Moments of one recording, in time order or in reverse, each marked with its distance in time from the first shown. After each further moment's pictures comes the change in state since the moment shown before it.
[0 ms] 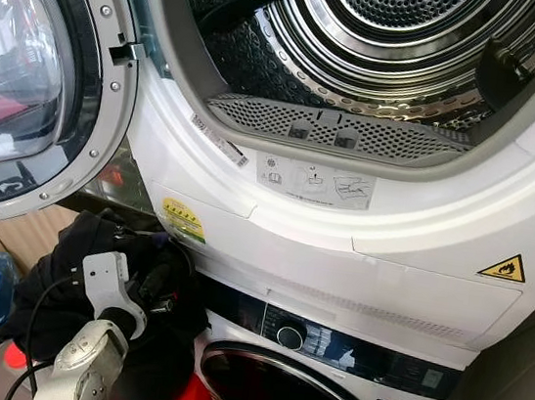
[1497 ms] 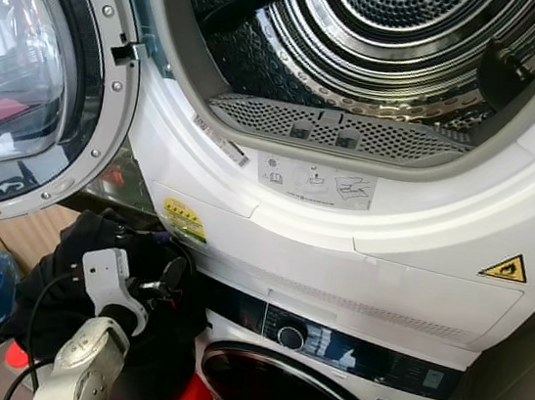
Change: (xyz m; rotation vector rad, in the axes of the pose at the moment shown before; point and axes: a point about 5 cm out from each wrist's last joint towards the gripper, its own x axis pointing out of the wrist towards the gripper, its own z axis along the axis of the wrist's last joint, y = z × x) left arm 0.004 -0.003 0.003 -0.022 -0.012 0.000; right arm 0.000 -0.003 0.000 -0.002 0.001 -0.002
